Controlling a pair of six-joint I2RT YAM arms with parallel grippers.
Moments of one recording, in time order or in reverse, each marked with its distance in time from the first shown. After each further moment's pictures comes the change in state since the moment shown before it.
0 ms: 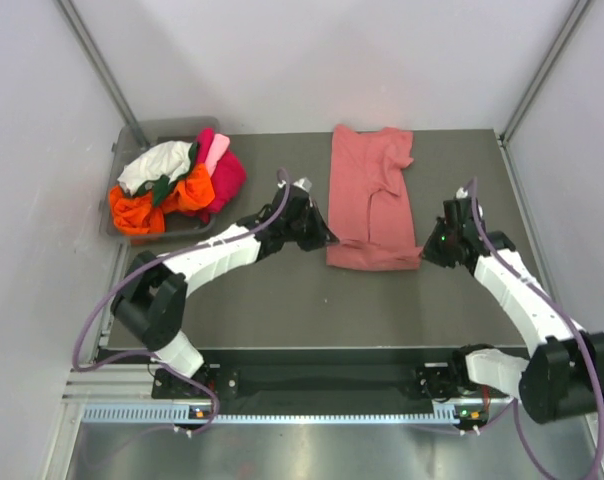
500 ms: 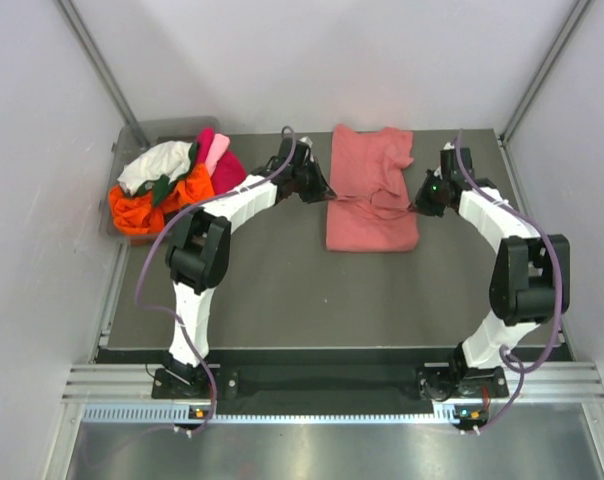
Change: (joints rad) left arm 0.208 0.500 0.562 -0.092 0.122 0.147; right arm -0.111 0.524 0.375 0.194 -0.181 -0.104
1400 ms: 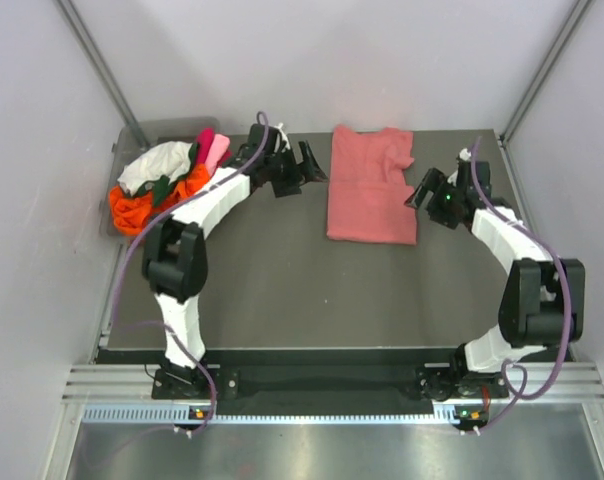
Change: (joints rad) left arm 0.115 -0.037 0.097 -0.147 0.097 0.124; right arm -0.071 -0.060 -0.083 0.138 -0.075 -0.012
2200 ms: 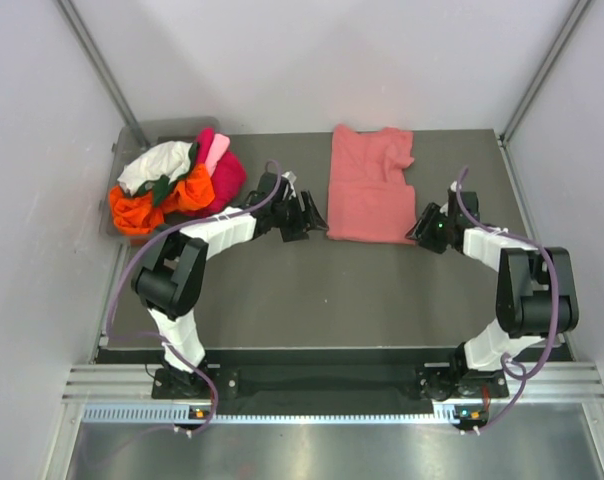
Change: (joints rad) left arm -0.095 -0.230 -0.558 0.275 -0.039 -0.093; right arm 0.000 0.002 -0.294 0.203 -0.013 0.023
